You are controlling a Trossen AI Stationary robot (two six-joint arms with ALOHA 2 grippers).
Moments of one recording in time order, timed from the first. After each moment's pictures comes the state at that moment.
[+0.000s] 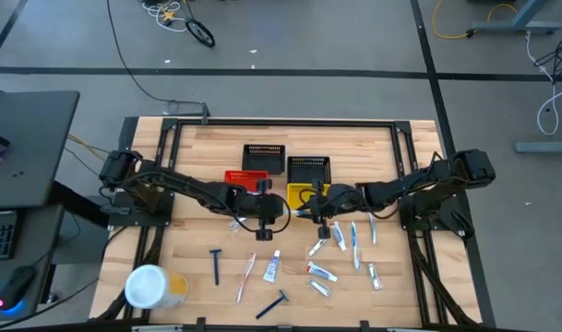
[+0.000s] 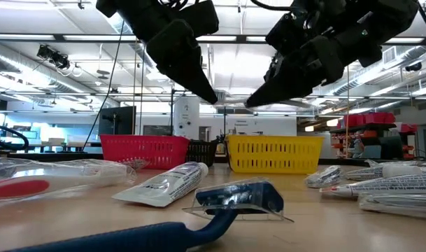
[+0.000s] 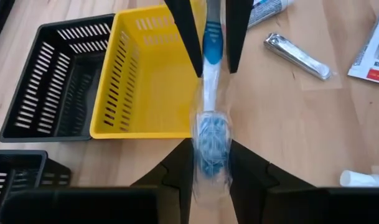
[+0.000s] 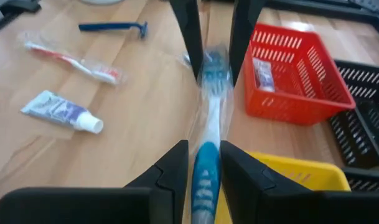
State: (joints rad) left arm -0.17 1.67 1.09 -0.22 -0.30 -0.02; right arm 0.11 1.52 0.65 0.33 0.03 -0.09
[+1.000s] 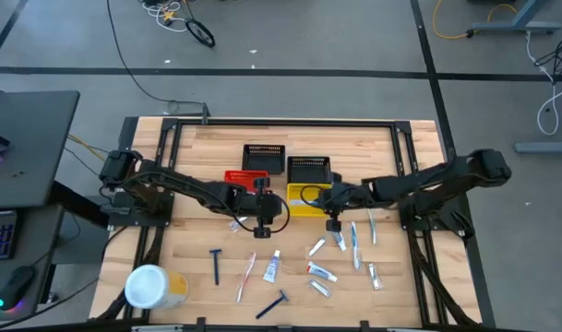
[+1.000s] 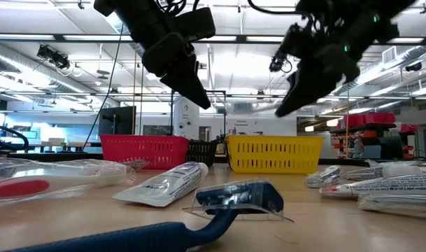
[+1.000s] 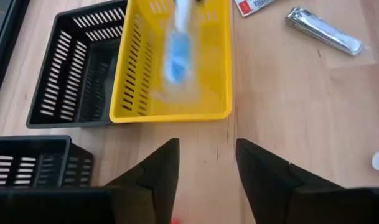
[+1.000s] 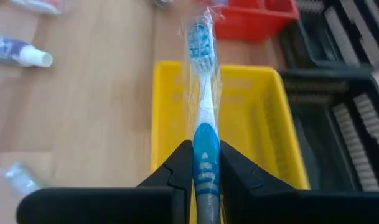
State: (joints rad) left arm -0.17 1.67 1.09 -0.28 -0.35 0.02; right arm 0.09 1.36 0.71 -0.16 0.19 0.02
